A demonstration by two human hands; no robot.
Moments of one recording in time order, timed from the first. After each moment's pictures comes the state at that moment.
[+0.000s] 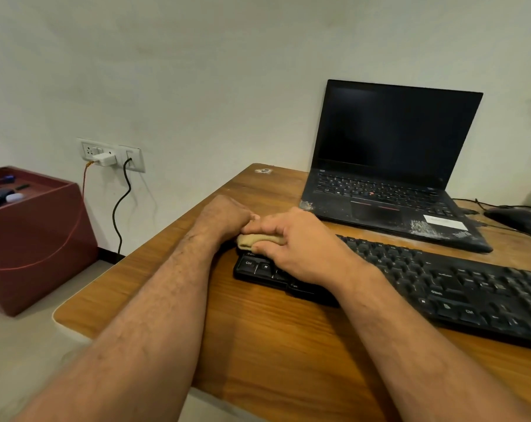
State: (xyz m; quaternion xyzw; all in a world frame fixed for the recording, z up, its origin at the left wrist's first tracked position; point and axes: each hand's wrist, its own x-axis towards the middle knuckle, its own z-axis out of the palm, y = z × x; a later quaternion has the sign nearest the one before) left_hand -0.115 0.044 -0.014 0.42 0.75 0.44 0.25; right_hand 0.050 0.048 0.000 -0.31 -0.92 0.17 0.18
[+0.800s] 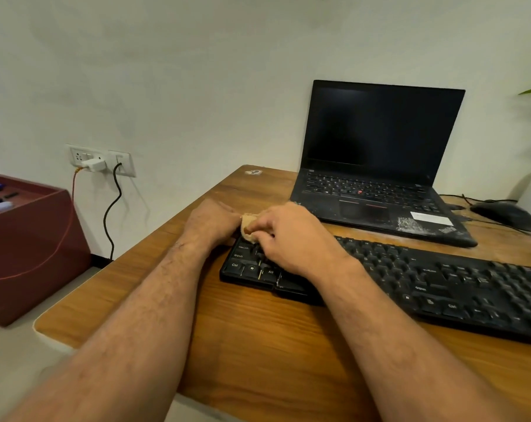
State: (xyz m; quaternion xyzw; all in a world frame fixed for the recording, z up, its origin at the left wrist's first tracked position) left_hand -0.111 0.051 -0.020 0.40 0.77 0.44 0.23; right_hand 0.049 0.061 -0.002 -0.35 -0.91 0.07 0.20
